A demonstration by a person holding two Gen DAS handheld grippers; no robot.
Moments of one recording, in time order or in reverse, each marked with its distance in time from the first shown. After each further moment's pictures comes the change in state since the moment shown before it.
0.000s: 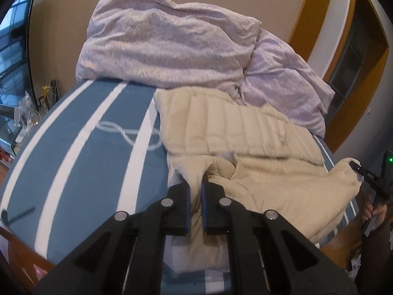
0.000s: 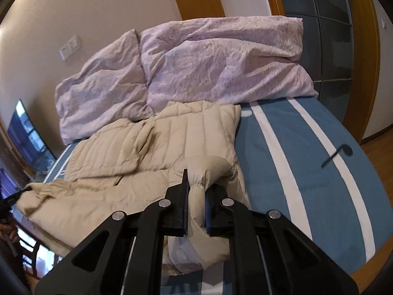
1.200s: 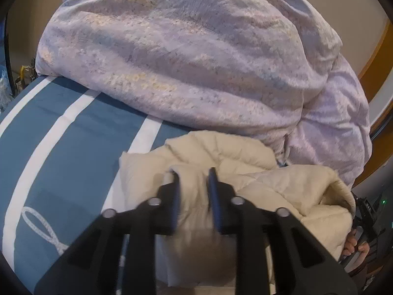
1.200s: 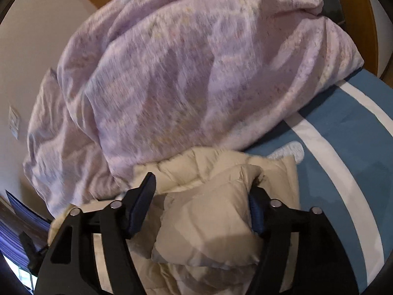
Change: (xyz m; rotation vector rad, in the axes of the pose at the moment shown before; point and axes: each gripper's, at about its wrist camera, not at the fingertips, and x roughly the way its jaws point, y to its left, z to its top) left arm 0.231 0.043 0.159 -0.234 0.077 0.003; right arm 0.214 -0.042 0.123 0.375 0.003 0.069
